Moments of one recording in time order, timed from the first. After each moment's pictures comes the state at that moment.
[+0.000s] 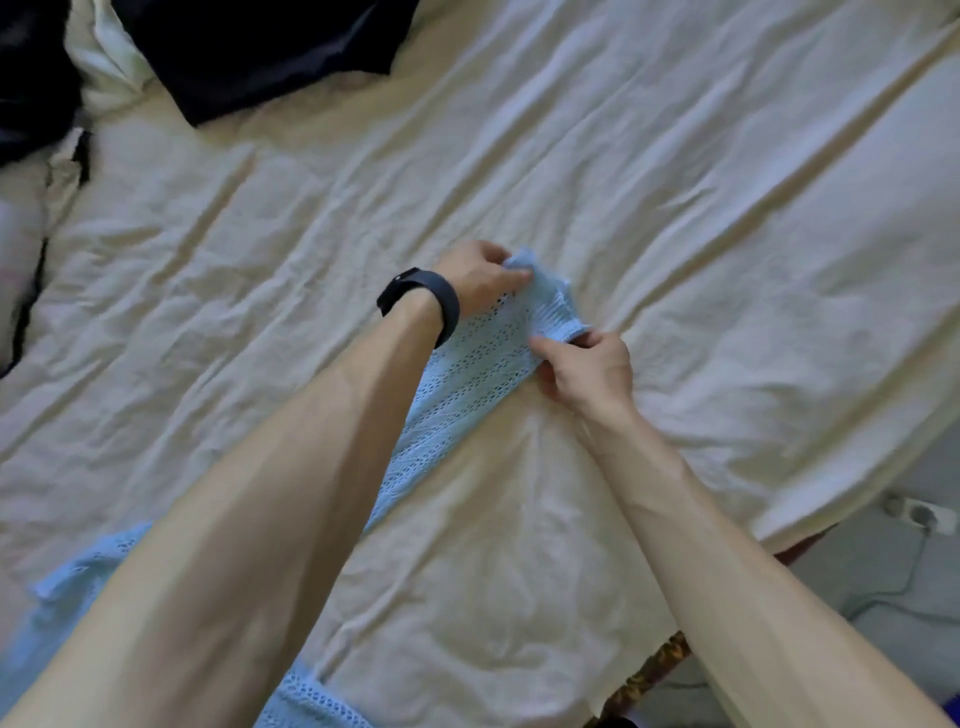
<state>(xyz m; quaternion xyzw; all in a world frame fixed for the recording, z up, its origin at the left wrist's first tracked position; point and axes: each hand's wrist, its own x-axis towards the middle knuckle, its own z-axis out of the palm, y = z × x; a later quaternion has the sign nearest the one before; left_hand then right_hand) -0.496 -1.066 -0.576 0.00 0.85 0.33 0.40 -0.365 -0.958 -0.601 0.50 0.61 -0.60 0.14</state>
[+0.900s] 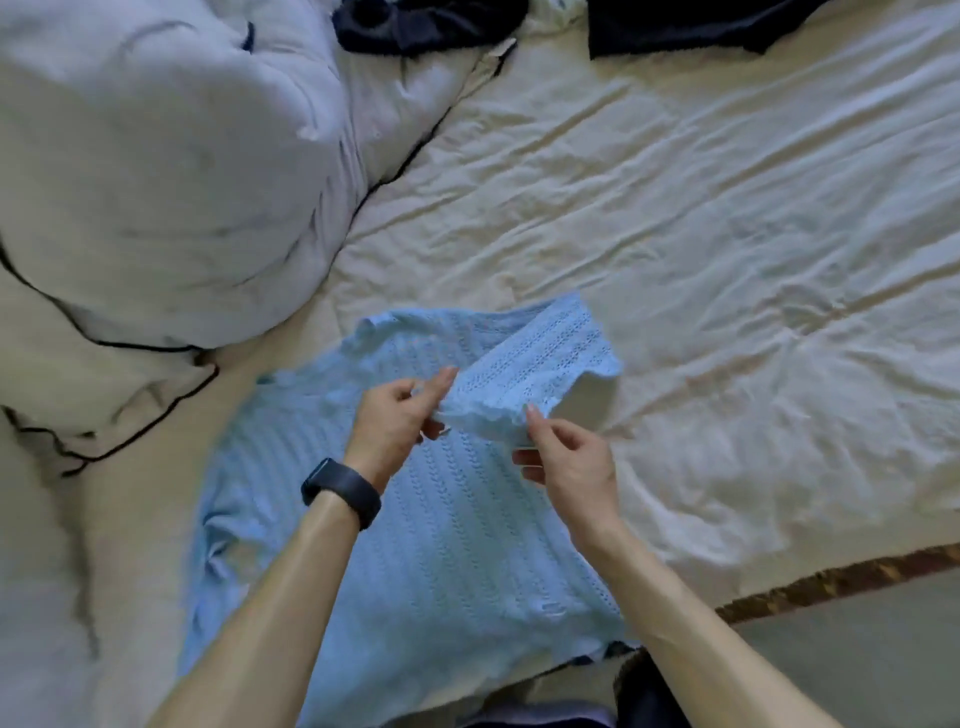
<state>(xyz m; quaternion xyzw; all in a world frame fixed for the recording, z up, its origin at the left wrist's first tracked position) -0.141 -1.411 -0.387 -0.37 0.78 0.48 0.16 -0.123 -1.227 -0.448 0.26 0.61 -0.69 0.29</state>
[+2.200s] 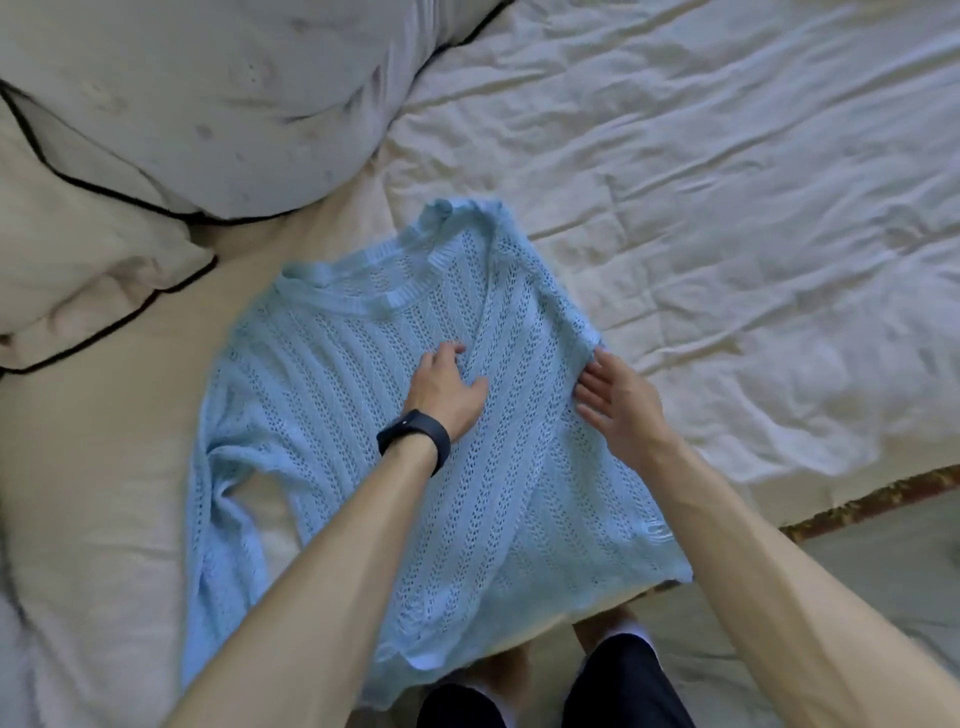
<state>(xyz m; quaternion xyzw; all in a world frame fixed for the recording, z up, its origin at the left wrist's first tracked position) -0.032 -1.544 -0.525 -0.25 0.87 0.35 0.25 -0.066 -1.338 -0.532 0.40 0.57 -0.65 0.32</state>
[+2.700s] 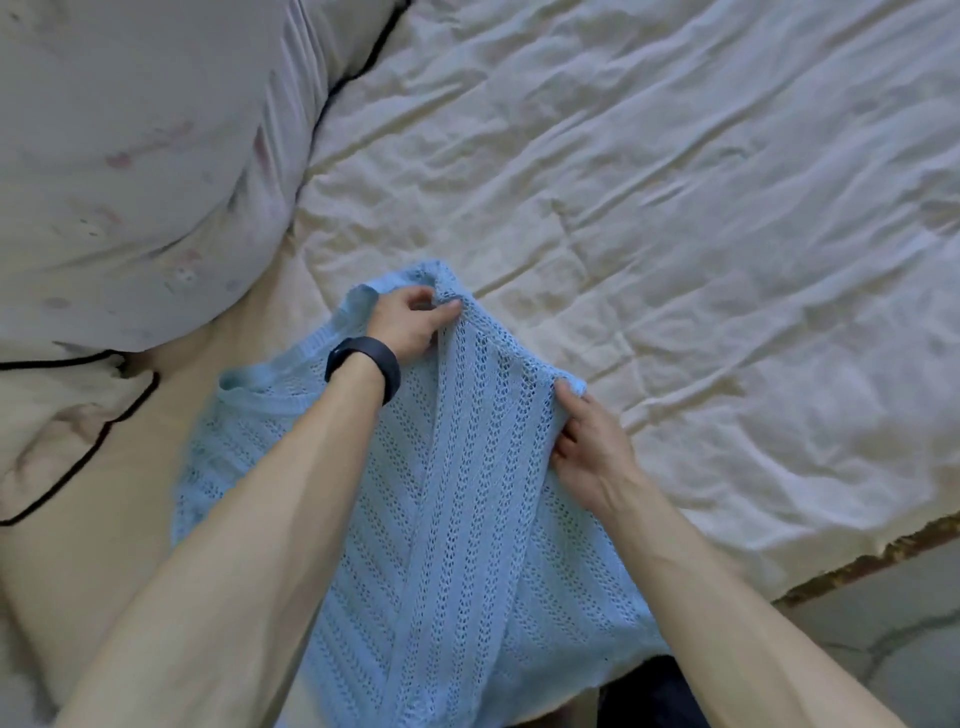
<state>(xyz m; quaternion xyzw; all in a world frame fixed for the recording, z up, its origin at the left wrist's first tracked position) -0.227 -1.547 -0.557 -0.33 0.78 0.46 0.27 -0.127 -1.344 -0.554 0.53 0.31 -0.72 0.30</state>
